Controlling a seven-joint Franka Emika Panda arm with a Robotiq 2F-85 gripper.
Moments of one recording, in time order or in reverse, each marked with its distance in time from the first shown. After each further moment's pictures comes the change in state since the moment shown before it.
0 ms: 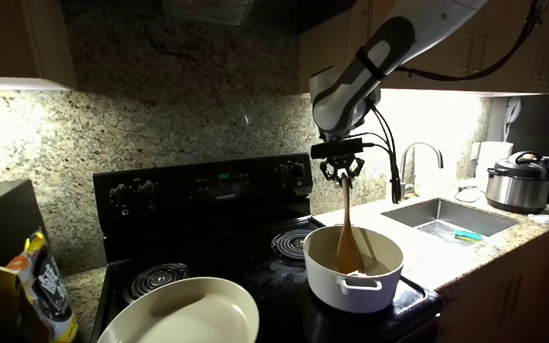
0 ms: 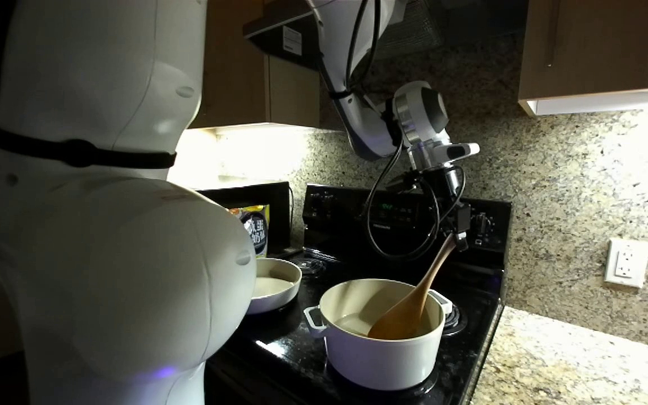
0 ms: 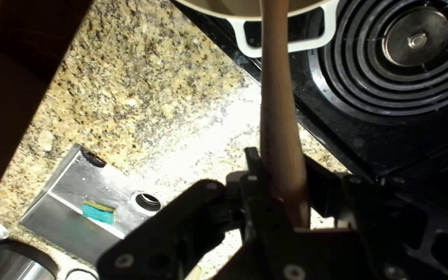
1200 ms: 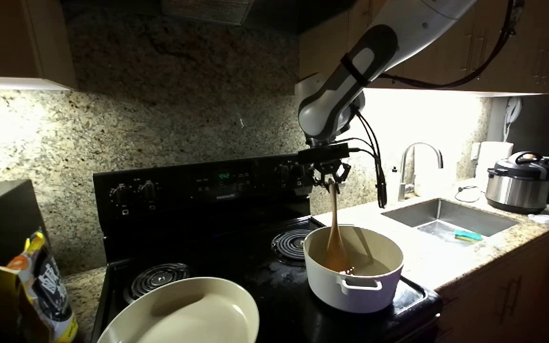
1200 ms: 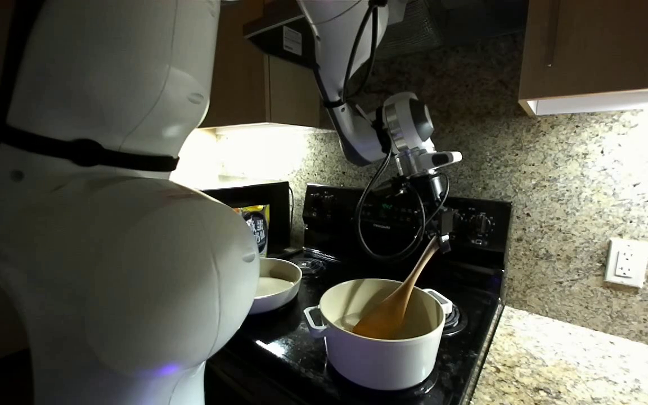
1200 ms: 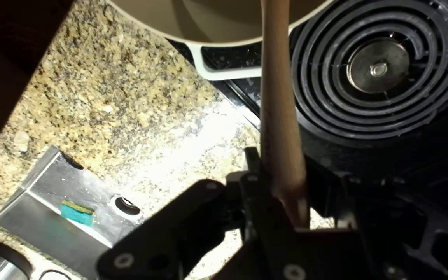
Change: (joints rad) arm 0.039 0.061 0.025 0.051 0.014 -0.016 0.000
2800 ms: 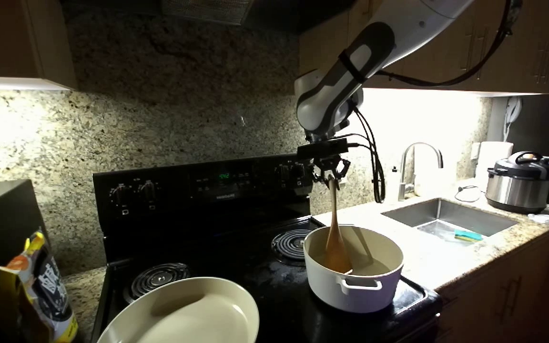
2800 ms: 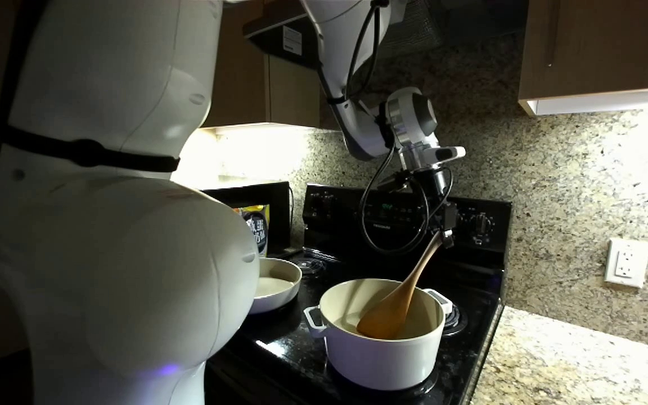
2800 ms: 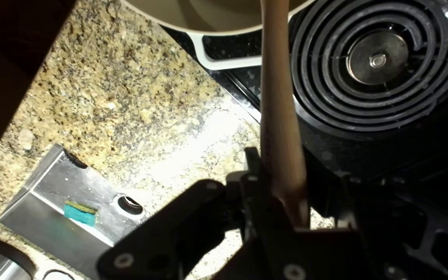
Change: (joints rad) arm -0.002 0.010 -0.004 0.043 0.018 -0.037 -0.019
